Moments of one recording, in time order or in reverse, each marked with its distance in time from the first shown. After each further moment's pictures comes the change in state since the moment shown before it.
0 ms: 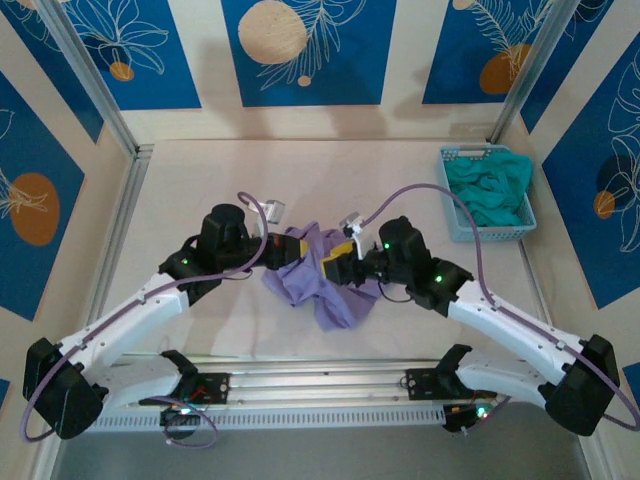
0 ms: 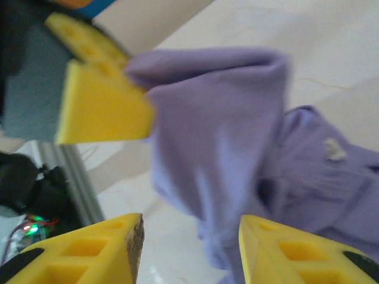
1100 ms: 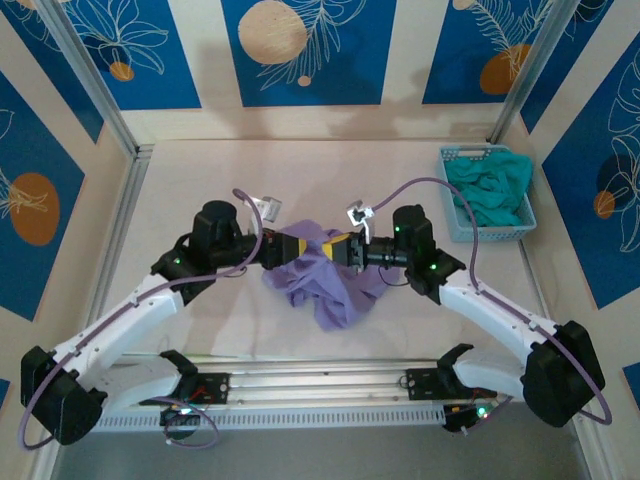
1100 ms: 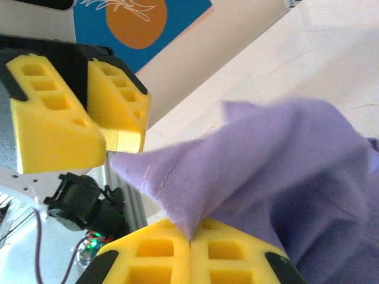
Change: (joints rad) left arm 0.044 -0.034 0.018 -0.026 0.066 0.120; right arm -0.222 0.104 -0.071 0.320 -0.415 0.114
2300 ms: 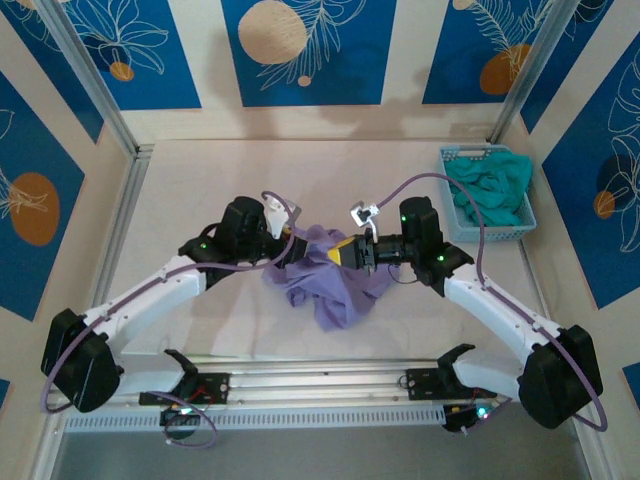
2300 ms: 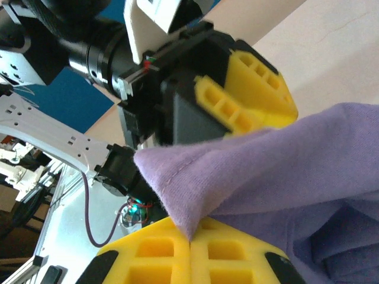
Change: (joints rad) left arm -0.040 0.196 0.061 -0.068 -0.272 0.338; right arm -0.083 0.000 0.061 -0.169 -0.221 -0.059
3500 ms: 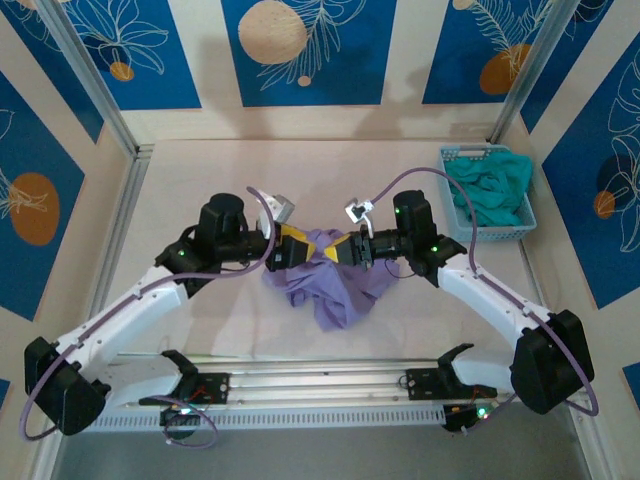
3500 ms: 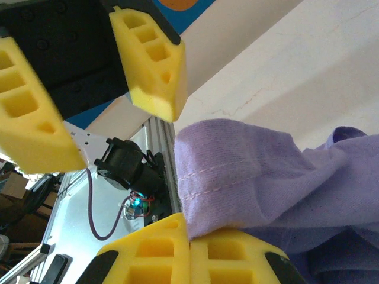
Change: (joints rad) left arm 0.008 -0.125 0.022 0.027 0.325 -0.092; right arm -0.005 0.085 0.052 -0.020 -0.046 -0.039
